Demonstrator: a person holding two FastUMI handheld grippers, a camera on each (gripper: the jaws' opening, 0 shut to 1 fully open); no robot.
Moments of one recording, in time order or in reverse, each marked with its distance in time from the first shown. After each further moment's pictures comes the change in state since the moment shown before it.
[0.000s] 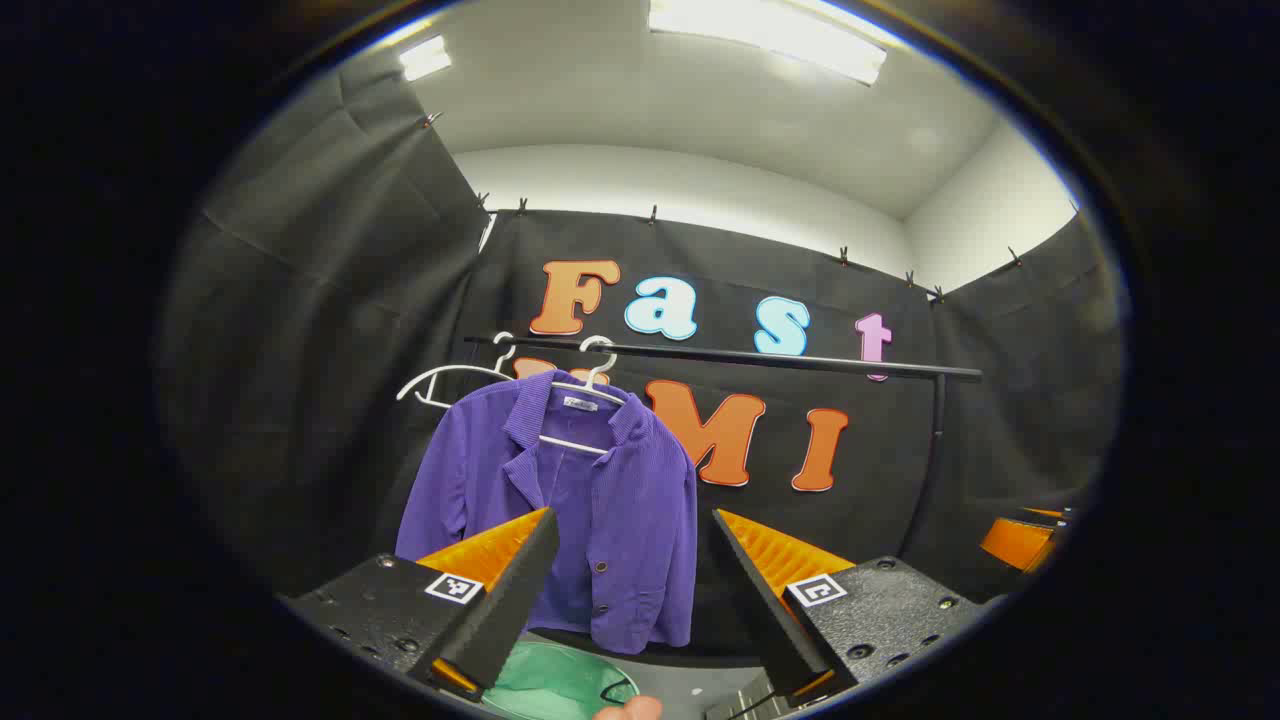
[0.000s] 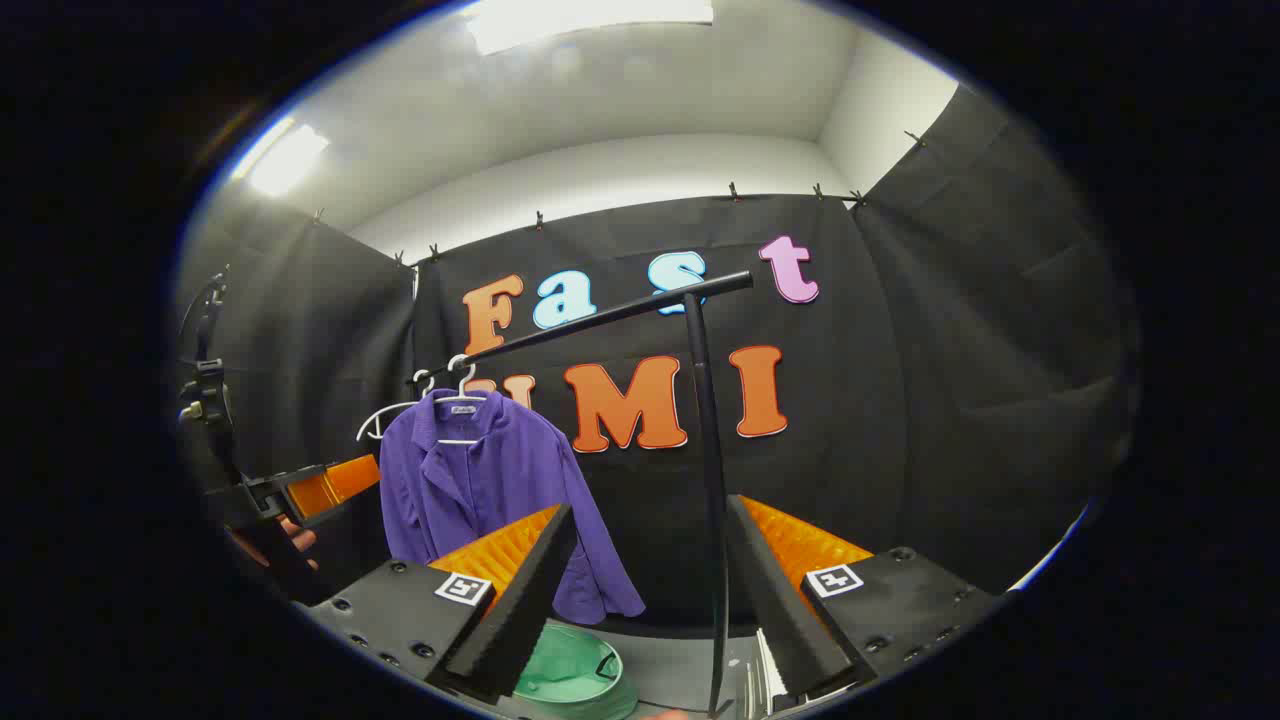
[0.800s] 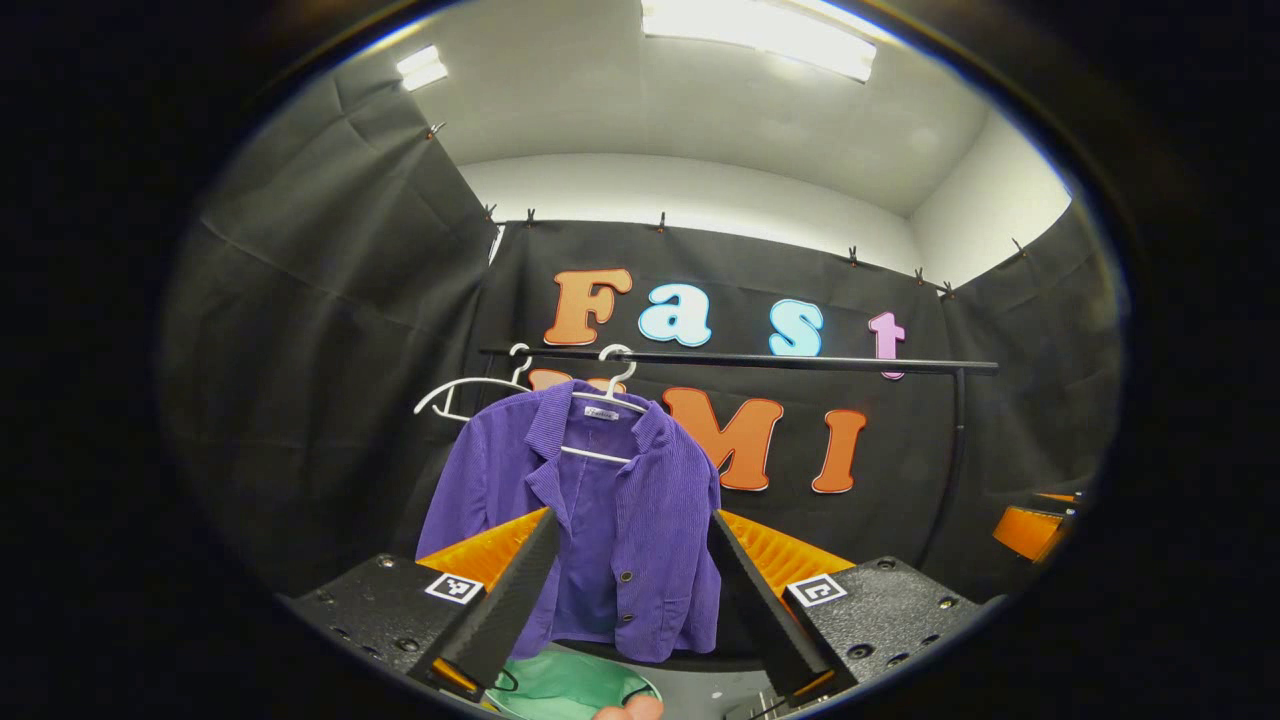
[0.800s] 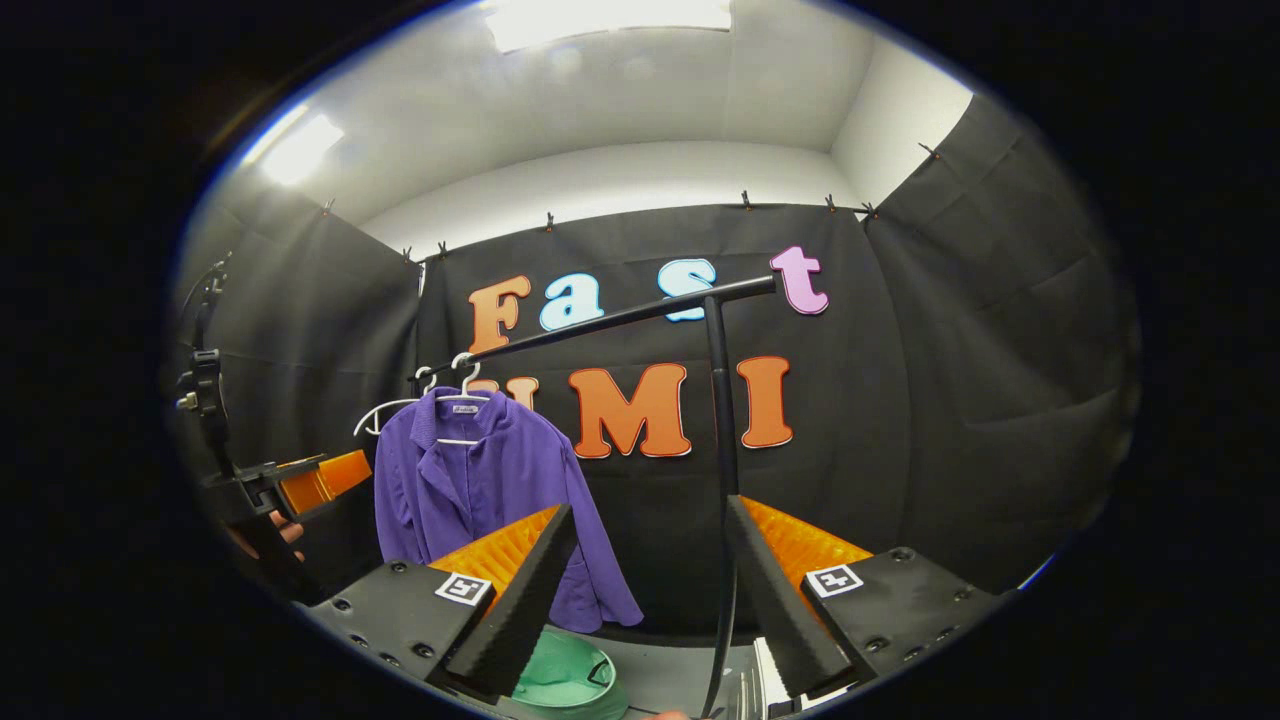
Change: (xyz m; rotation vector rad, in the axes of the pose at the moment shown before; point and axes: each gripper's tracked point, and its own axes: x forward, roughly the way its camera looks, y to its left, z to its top) left arm -0.001 0.018 0.002 0.031 -0.025 0.042; right arm 0.006 0.019 0.006 -0.039 -0.028 0.012
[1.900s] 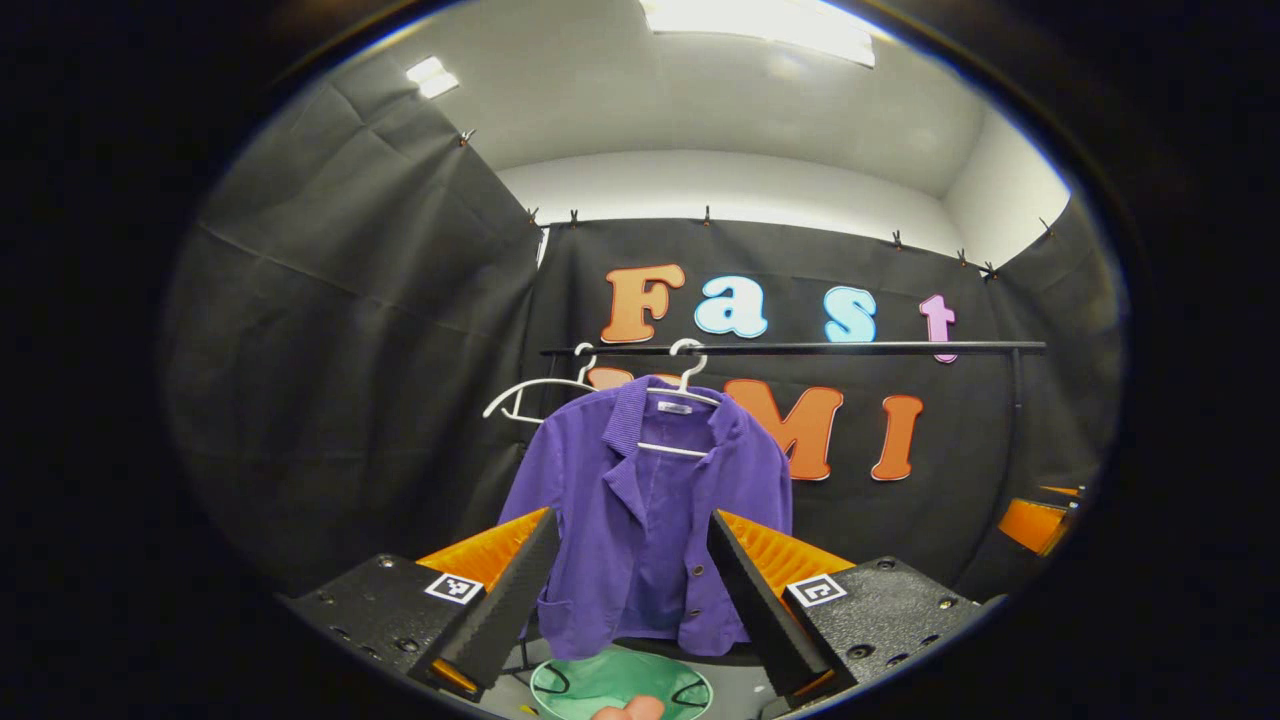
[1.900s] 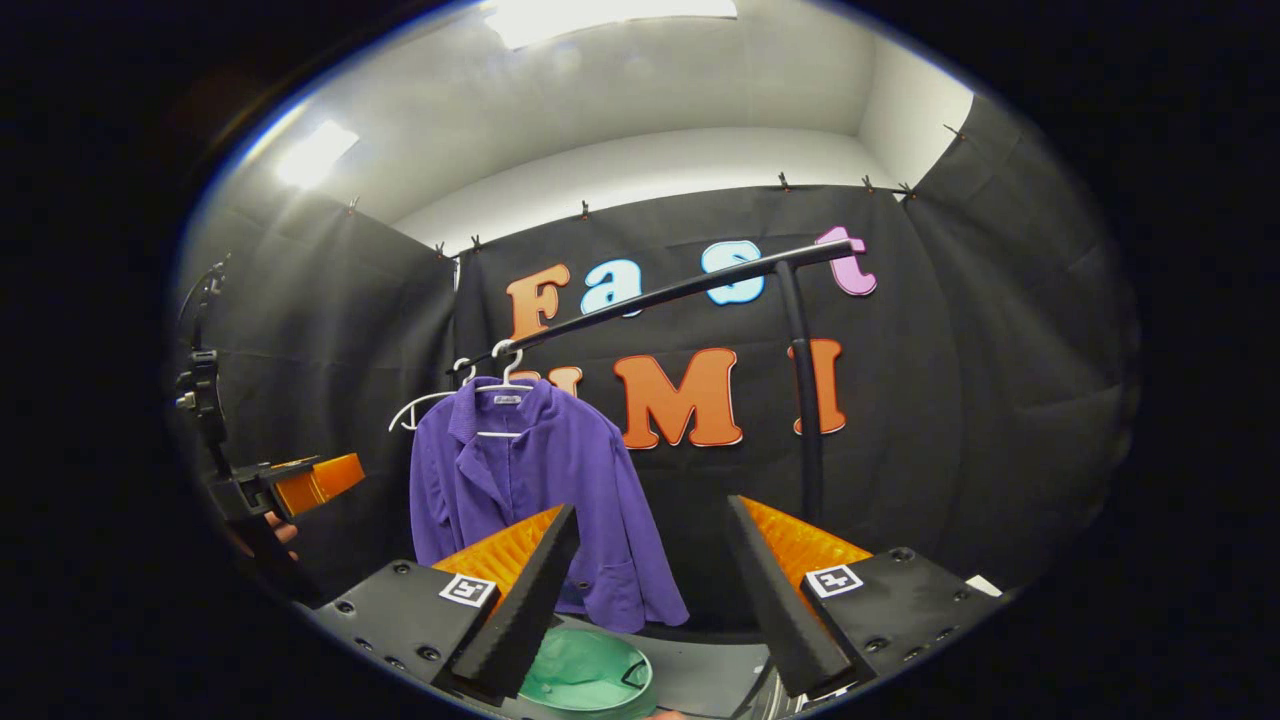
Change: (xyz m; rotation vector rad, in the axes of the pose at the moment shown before) left arm 0.004 0.078 -0.003 0.068 0.008 0.146; right arm 0.060 0.074 -0.030 0.032 0.033 0.135
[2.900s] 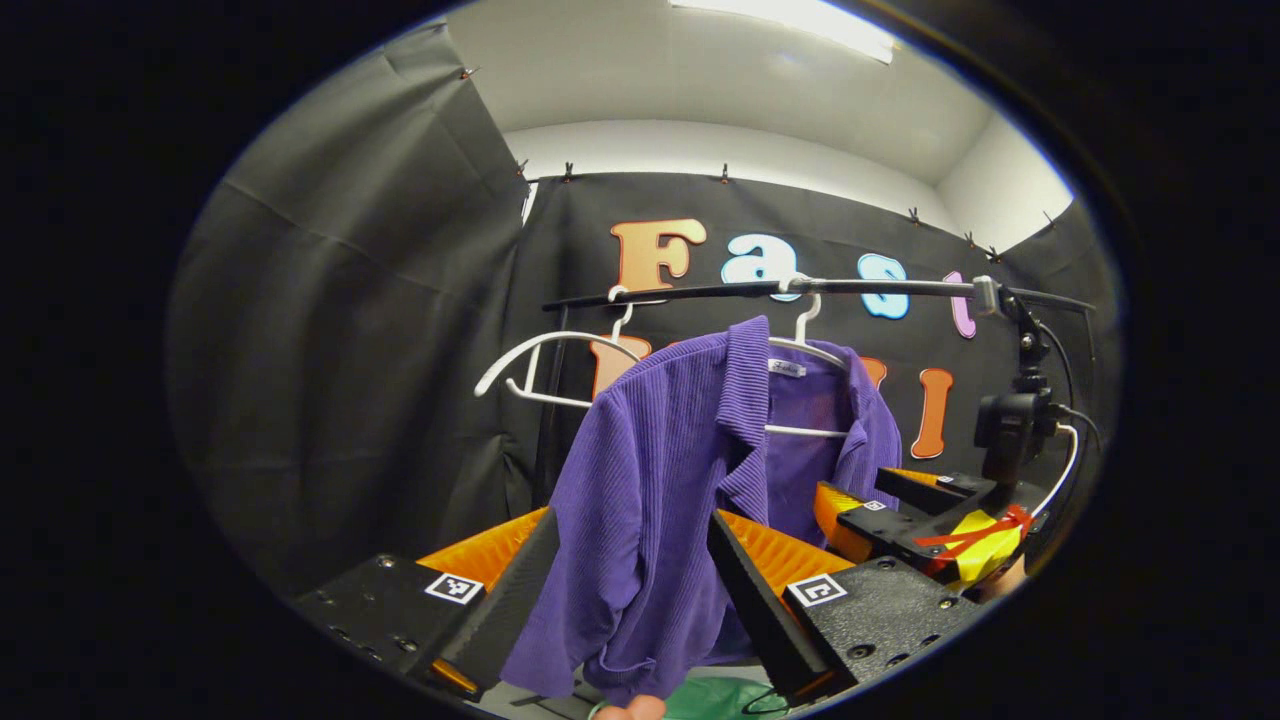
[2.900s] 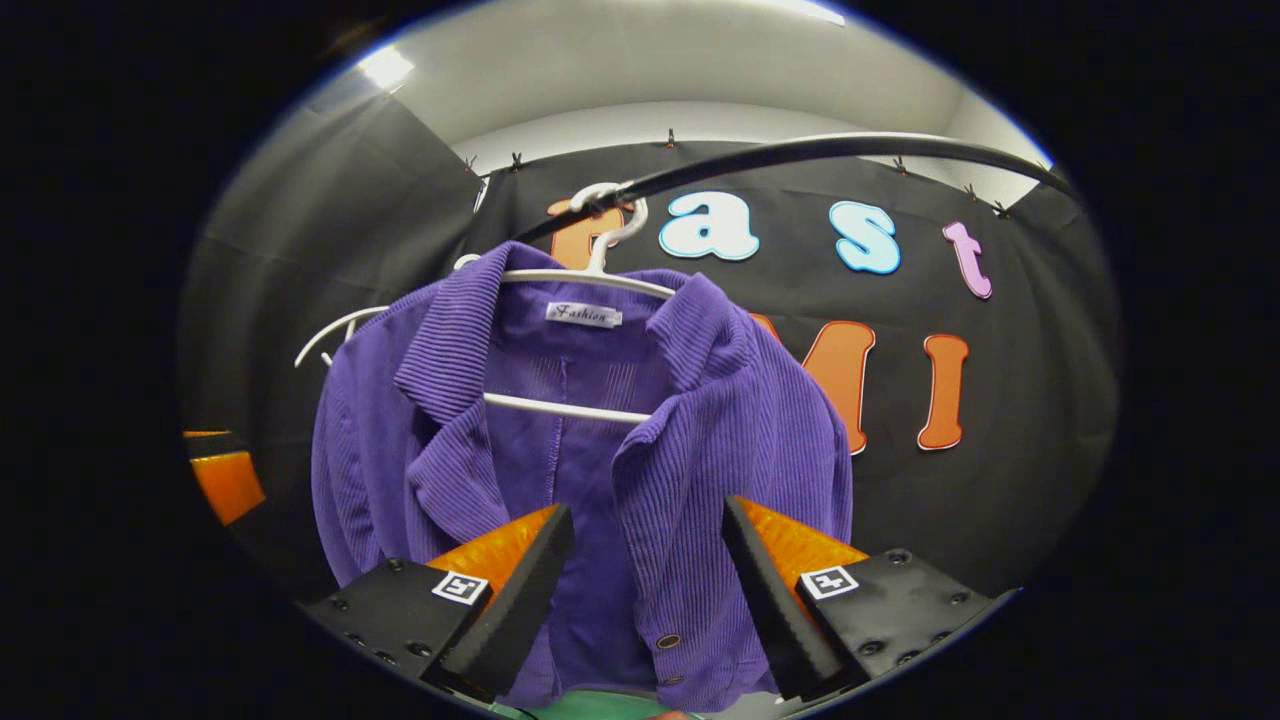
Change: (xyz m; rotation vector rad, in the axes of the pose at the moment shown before) left arm 0.189 0.116 -0.080 -0.022 0.065 -0.109; right arm 0.337 0.174 -0.133 -0.178 0.055 -0.053
